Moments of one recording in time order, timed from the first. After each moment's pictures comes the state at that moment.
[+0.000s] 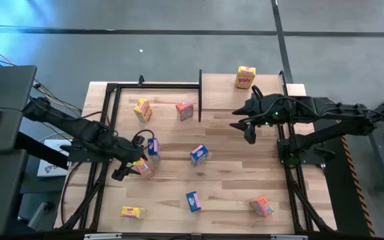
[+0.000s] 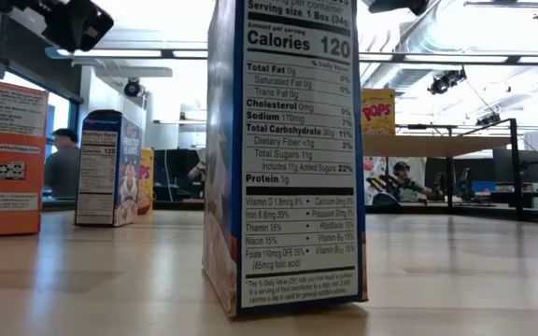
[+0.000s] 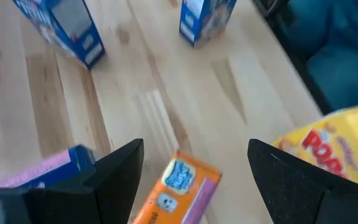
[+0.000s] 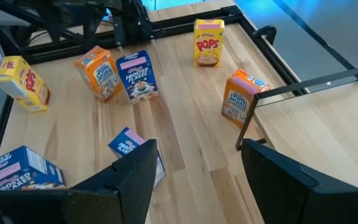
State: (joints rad) left arm -0.41 0.93 0.81 -0.74 0.02 -0.07; right arm 0.01 1.06 1.23 -0.74 0.17 0.18
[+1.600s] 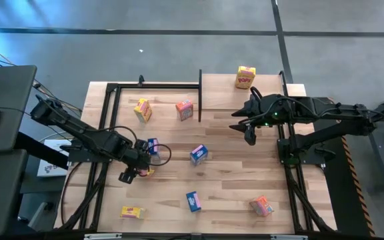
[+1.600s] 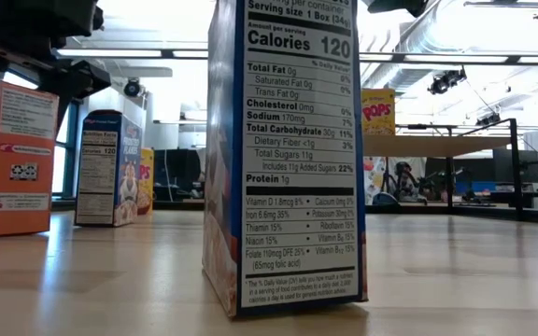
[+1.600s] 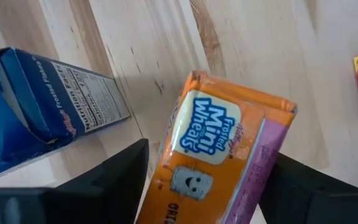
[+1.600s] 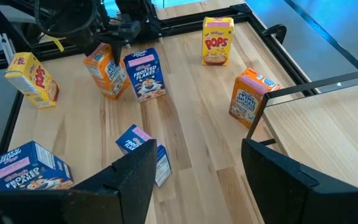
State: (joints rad) left arm -0.41 1.21 0.80 -0.87 -0.03 -0.09; right arm 0.01 1.06 1.22 -0.74 0.14 0.18
